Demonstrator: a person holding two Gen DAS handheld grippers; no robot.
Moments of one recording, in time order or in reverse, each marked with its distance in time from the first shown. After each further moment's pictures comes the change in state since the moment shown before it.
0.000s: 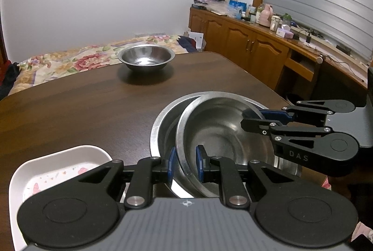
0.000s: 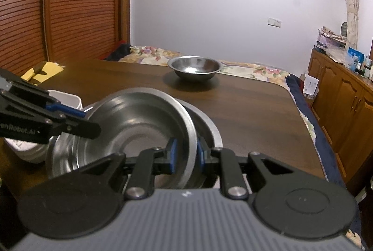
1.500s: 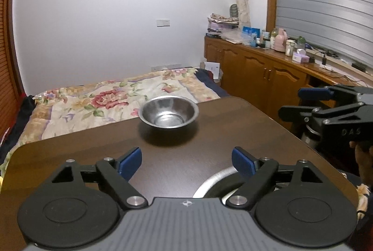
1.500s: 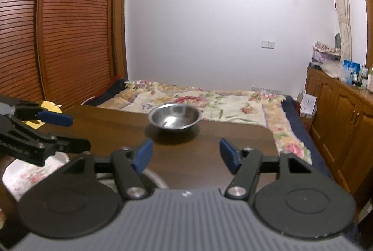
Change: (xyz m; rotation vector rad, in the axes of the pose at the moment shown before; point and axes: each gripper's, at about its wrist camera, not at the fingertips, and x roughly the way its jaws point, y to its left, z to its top) left arm 0.020 0.020 0.068 0.029 -0.151 0.106; right arm -0.008 -0.054 0.048 0.049 -0.148 0.015
